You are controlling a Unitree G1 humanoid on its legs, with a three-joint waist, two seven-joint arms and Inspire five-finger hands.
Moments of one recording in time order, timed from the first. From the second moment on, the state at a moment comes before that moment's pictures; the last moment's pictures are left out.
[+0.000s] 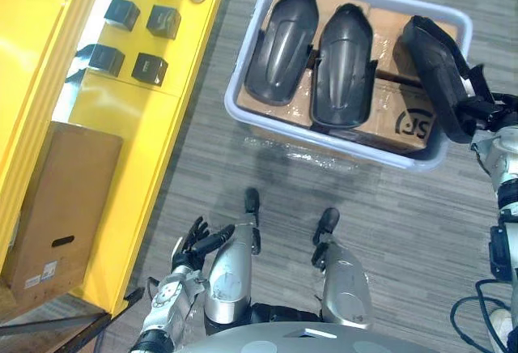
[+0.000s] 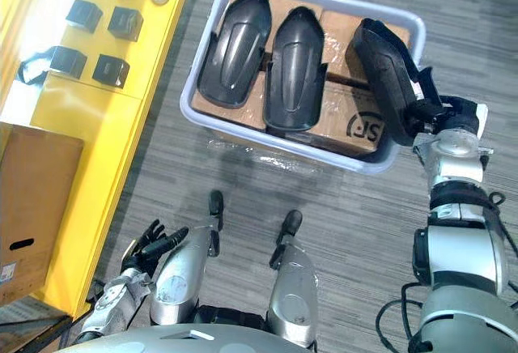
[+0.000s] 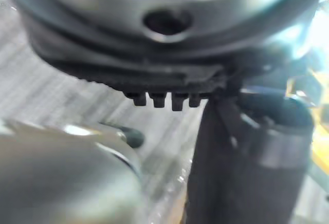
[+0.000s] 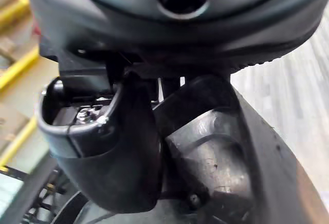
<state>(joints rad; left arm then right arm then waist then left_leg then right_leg) 0.13 0.17 -0.11 0.54 -0.54 -0.18 -0.05 -0.68 -0.80 -0.11 0.82 0.24 0.13 -0.34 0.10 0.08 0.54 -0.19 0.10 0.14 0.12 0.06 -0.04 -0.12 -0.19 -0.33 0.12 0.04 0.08</state>
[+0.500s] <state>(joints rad) -0.07 0.17 -0.13 0.02 -0.82 -0.01 -0.12 -0.38 -0.43 -0.16 0.33 -0.22 0.00 -0.53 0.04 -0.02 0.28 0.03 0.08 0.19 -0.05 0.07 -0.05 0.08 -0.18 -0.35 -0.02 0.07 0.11</state>
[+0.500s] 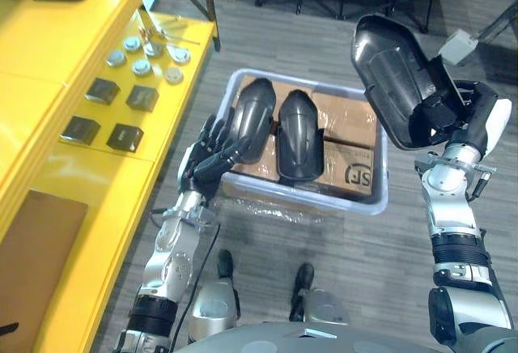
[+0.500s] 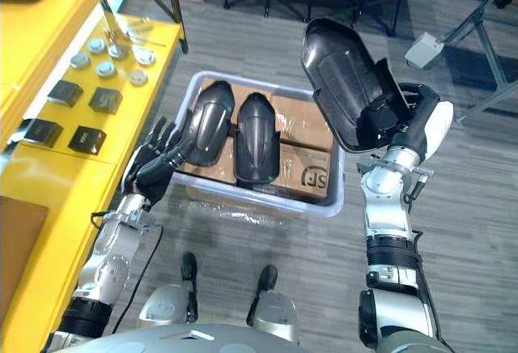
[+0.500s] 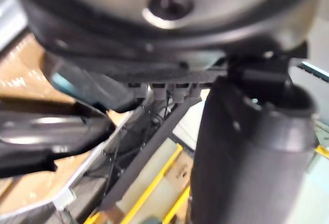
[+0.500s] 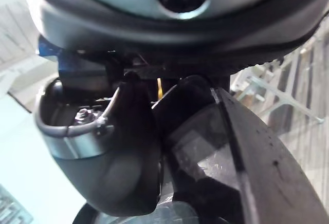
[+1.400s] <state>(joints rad) -0.21 0.18 -0.39 0.15 -1.06 0.09 -0.04 -0.24 -0.30 0.12 0.21 -0.31 -0.38 -0.52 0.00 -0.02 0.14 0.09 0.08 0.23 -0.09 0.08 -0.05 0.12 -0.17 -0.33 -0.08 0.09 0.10</state>
